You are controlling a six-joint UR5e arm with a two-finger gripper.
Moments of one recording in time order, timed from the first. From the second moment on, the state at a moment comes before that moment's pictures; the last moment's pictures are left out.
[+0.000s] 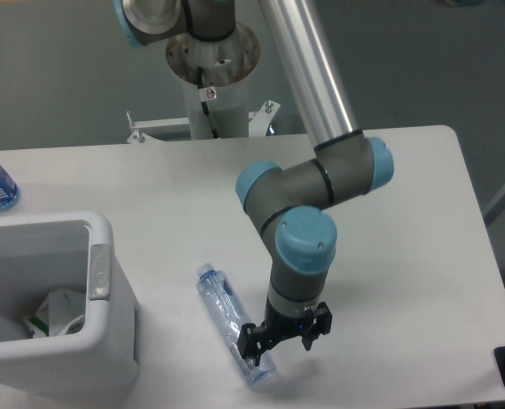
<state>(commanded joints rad) 2.36 -2.27 -1.37 -0.87 1.42 0.06</state>
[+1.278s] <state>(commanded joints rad) 2.33 -2.28 -1.39 -0.87 1.43 0.06</state>
